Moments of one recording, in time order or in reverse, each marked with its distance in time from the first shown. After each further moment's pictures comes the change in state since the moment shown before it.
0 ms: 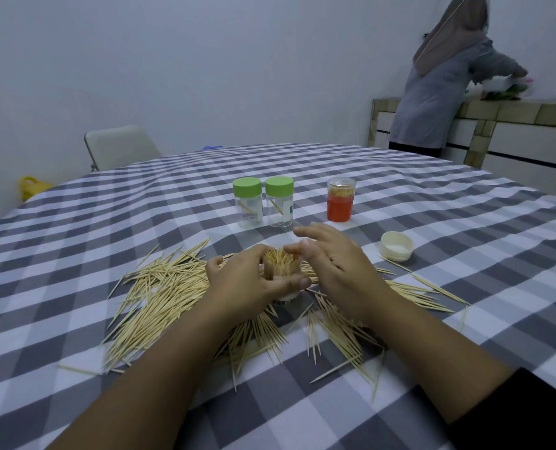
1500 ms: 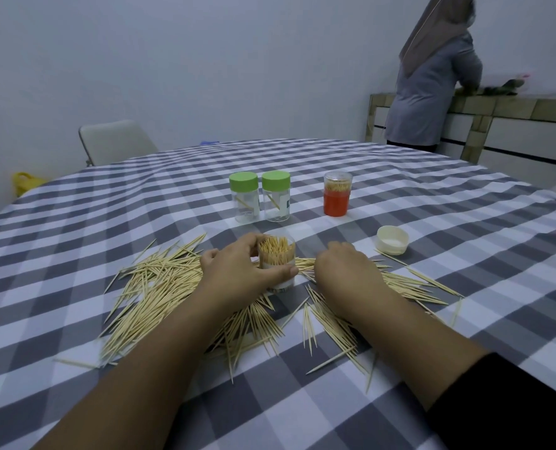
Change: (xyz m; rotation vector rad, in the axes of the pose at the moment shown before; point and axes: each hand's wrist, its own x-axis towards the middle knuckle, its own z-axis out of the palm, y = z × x) left_hand -0.005 0.002 -0.004 -0.156 0.095 -0.077; right_hand 0.006 0.002 0.007 -0.952 -0.299 0.198
